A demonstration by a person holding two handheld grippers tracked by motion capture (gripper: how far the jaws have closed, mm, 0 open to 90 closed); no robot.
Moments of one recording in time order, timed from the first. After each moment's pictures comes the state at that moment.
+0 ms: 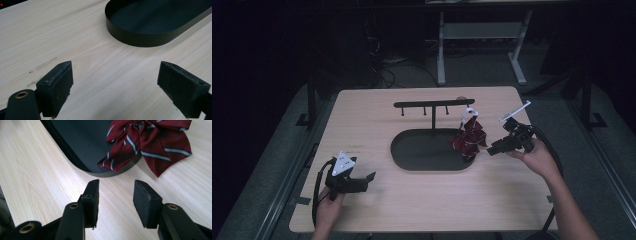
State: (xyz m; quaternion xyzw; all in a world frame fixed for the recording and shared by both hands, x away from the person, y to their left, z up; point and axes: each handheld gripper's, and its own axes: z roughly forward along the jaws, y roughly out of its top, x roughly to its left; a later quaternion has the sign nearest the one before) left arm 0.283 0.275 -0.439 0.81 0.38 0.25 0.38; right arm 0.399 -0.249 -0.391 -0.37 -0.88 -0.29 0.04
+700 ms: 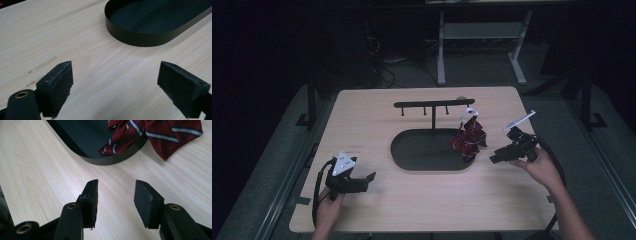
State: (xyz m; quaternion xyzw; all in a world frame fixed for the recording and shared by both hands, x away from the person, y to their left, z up) left arm 0.284 0.274 -0.440 0.80 0.38 0.24 0.39; right arm 0.380 -0.260 -0.410 -0.38 -0.87 -0.30 0.05
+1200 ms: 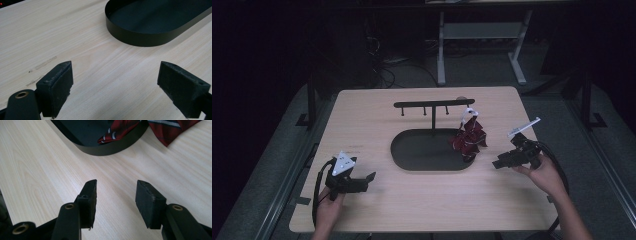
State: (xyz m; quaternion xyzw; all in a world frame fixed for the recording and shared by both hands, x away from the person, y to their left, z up) left arm 0.284 0.274 -0.440 0.80 0.38 0.25 0.39; right arm 0.366 -0.270 -0.421 -0.39 -0.87 -0.31 0.04
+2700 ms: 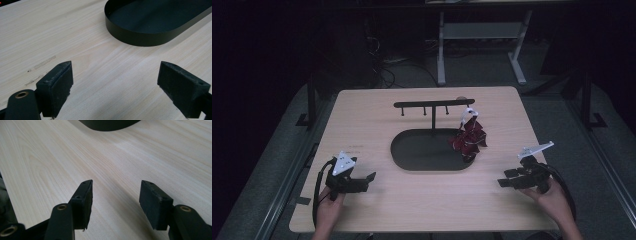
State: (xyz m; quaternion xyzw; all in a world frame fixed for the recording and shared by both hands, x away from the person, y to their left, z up) left arm 0.284 0.274 -0.440 0.80 0.38 0.24 0.39; right arm 0.307 -0.286 -0.446 -0.40 -0.85 -0.35 0.02
